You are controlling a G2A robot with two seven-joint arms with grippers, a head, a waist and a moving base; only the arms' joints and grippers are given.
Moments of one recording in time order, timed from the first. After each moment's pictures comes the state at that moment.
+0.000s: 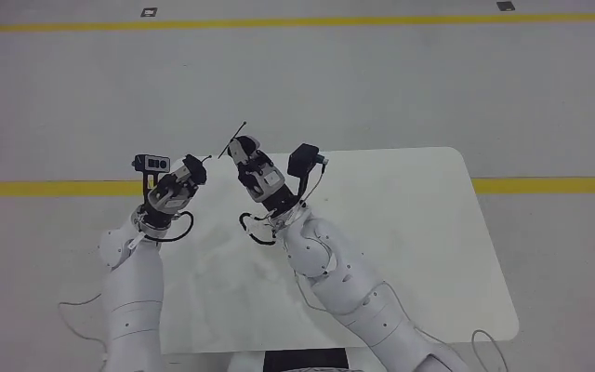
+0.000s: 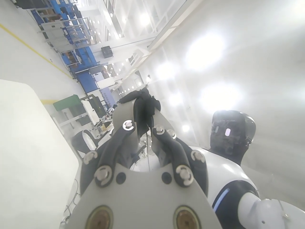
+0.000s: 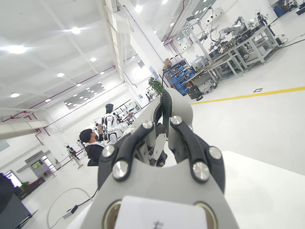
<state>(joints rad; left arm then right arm) 1.32 -1.47 -1.89 -1.32 -0.65 -0.34 -1.39 -1.21 -1.65 0.88 -1.42 -0.83 -0.34 -0.30</state>
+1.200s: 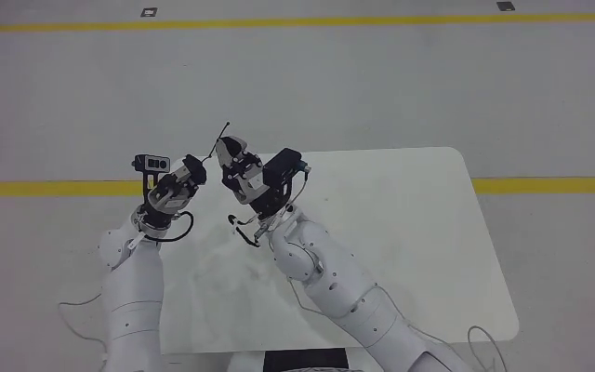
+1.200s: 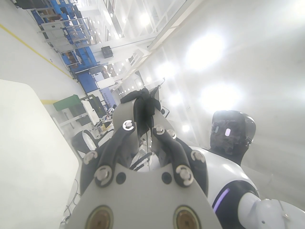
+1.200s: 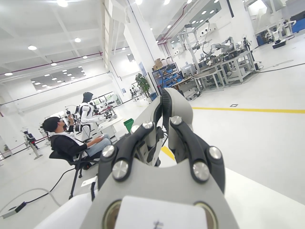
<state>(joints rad) 1.32 -1.47 -1.89 -1.32 -0.65 -0.34 -1.39 -1.18 -1.67 0.82 -1.42 -1.05 -0.20 -0.38</state>
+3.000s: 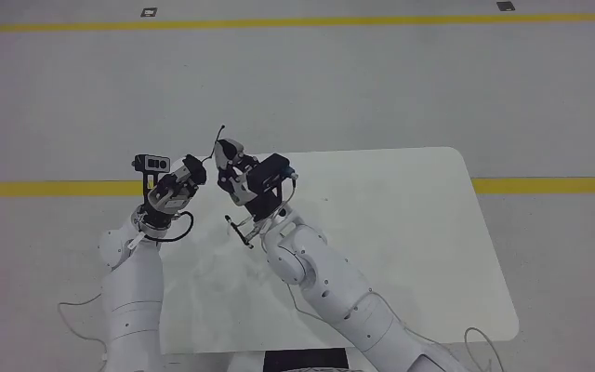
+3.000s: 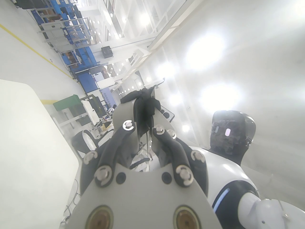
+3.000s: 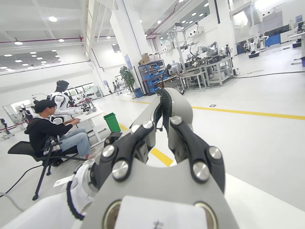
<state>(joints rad) 1.32 -1.47 -1.89 -1.32 -0.65 -0.34 -1.39 -1.19 -1.69 0.80 -1.42 -1.20 -0.07 -0.36</state>
